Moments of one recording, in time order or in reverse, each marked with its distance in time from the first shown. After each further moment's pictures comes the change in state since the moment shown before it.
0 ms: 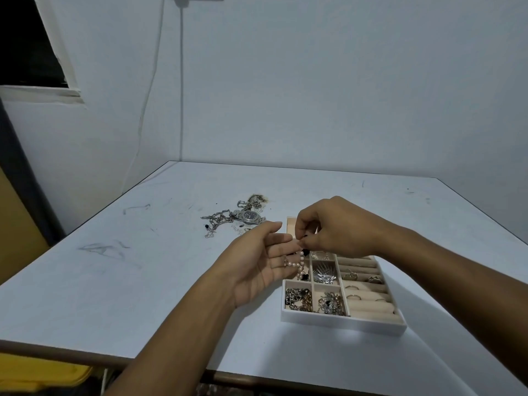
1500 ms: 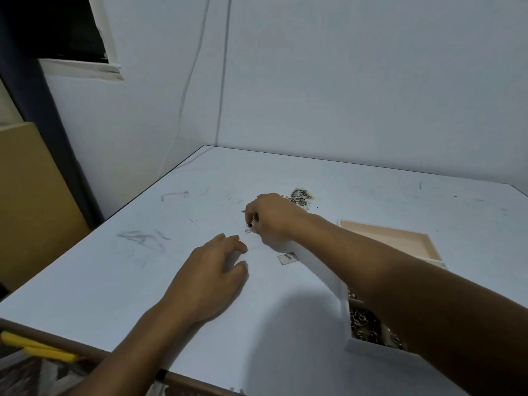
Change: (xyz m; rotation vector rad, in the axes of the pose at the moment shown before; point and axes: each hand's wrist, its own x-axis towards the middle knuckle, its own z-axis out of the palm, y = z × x) left_hand -0.029 0.012 -0.130 1.390 0.526 0.533; right_hand 0.165 -0.069 0.096 -0.140 -0.110 -0.096
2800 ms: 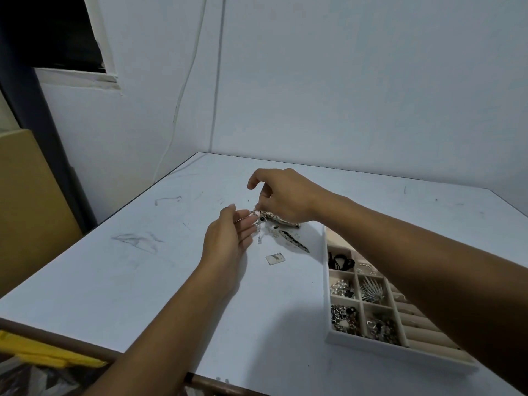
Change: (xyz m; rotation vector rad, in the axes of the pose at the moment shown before) left_hand 0.043 0.054 0.018 -1.304 0.180 -0.541; right_hand -0.041 0.012 -0.058 0.256 0.137 -0.041
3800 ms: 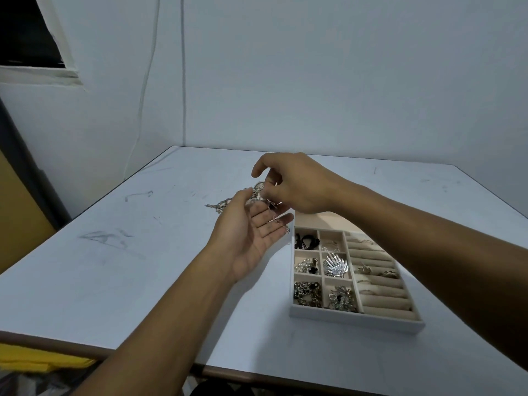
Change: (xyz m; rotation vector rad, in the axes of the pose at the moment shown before) left_hand -0.035 -0.007 0.051 -0.087 -0.396 -0.233; right_hand -0.062 0.024 -0.032 0.053 0.102 0.014
